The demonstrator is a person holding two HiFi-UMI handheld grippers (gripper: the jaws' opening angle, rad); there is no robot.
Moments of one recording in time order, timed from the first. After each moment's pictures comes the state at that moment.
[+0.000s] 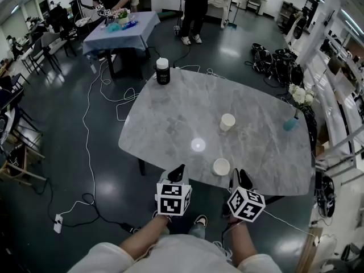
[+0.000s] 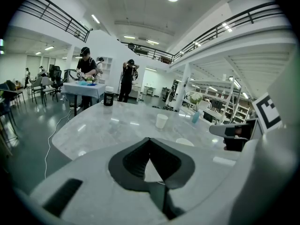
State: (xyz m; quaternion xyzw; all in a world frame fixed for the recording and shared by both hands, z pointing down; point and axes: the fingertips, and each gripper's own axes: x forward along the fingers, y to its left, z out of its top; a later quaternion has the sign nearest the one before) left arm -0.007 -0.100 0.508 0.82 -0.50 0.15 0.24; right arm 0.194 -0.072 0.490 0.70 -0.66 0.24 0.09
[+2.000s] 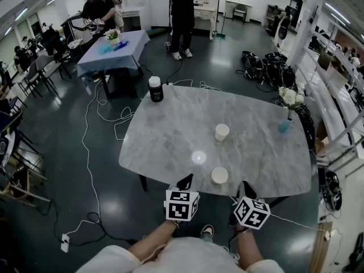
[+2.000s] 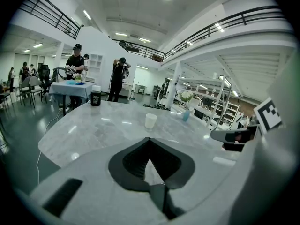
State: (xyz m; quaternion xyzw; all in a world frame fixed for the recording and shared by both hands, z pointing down) left arm 0.031 -0.101 0.500 0.85 -0.44 0.16 0.23; right arm 0.224 -0.042 0.492 0.73 -0.63 0.25 0.08
